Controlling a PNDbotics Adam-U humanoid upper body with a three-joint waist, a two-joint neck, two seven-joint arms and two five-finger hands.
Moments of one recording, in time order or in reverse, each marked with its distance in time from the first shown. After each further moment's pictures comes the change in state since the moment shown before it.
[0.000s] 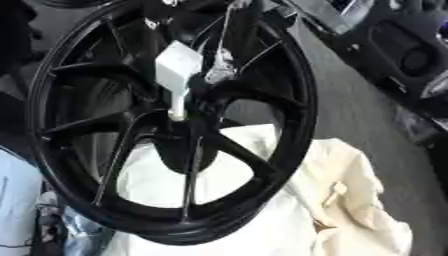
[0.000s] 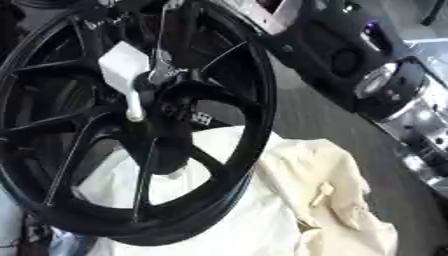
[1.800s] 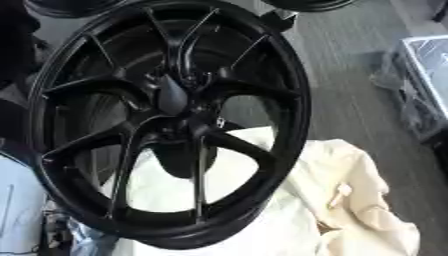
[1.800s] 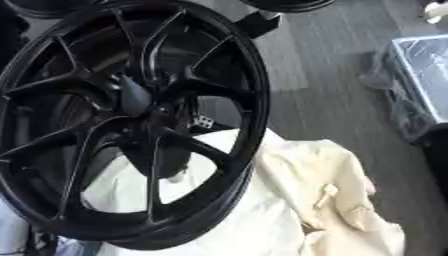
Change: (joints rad) left arm 0.042 0.009 0.041 -0.007 -0.009 -0.015 0.035; right arm 1.067 -0.517 -0.890 -0.268 -0.037 0.135 -0.726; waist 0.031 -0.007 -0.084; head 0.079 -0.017
